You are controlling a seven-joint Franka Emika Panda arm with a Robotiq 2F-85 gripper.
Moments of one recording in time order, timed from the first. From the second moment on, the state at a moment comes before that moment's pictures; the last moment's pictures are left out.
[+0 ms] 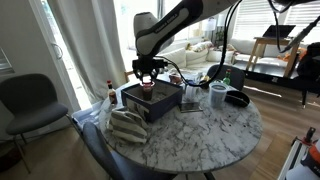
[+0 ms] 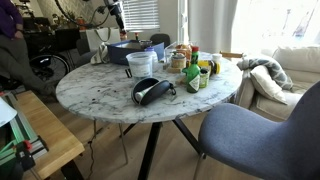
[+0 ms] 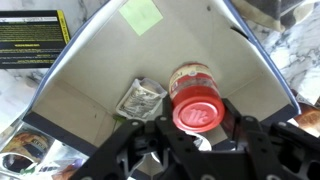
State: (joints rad) arm 0.35 0.47 -0.09 -1.63 -0.17 2.29 0.93
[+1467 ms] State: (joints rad) arm 0.30 0.15 -0.06 -1.92 -0.45 2.19 1.45
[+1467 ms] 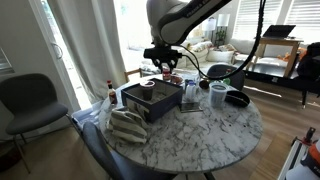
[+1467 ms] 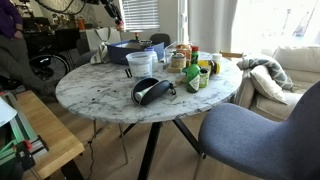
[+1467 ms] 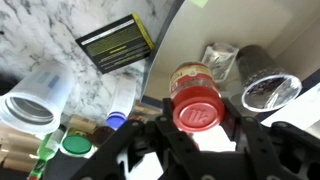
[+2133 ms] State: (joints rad) arm 0.07 -0.12 -0.07 -2.11 -0.41 2.15 1.45
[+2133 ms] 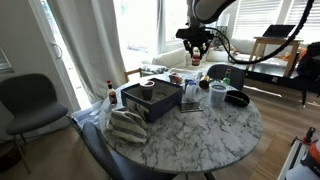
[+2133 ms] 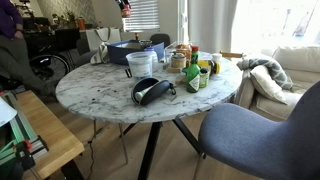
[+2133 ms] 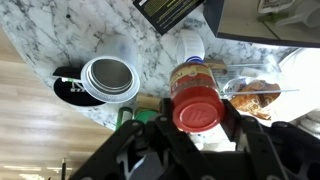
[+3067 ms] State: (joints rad) arm 0.02 -0.10 -0.04 -2.12 -0.42 2.20 1.46
